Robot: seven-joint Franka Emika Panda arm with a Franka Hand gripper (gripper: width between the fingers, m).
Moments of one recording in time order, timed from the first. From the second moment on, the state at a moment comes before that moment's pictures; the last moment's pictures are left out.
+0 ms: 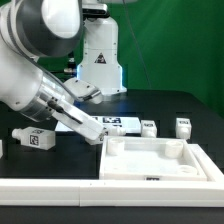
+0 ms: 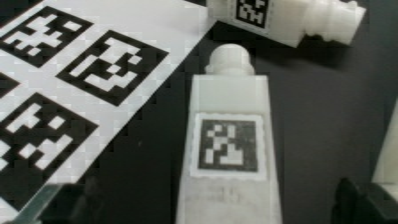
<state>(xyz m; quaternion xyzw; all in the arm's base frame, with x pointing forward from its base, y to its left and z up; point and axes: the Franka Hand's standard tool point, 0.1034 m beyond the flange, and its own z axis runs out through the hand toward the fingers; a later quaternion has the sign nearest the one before) 0.434 -0.045 0.019 -0.76 0.46 0.40 0.22</state>
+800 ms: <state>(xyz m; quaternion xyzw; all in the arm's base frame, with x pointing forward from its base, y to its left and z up) 0.427 -0.044 0.013 -0.76 0.46 0.40 0.22</state>
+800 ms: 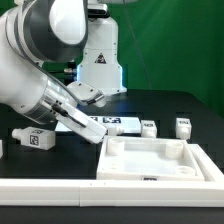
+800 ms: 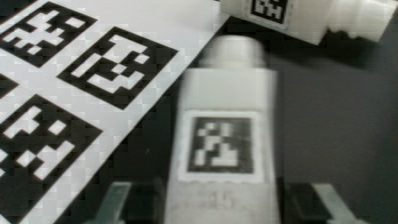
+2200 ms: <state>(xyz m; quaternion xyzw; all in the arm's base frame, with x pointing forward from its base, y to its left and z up) 0.531 0.008 0.128 -0.90 0.38 0.16 0.13</state>
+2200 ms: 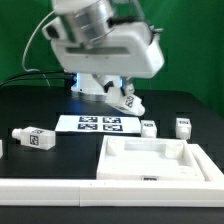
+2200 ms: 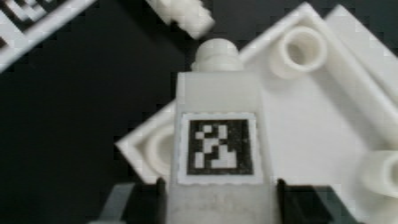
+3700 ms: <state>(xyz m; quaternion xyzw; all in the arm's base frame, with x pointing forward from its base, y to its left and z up) 0.594 0.076 0.152 -0.97 0.18 -0.14 0.01</state>
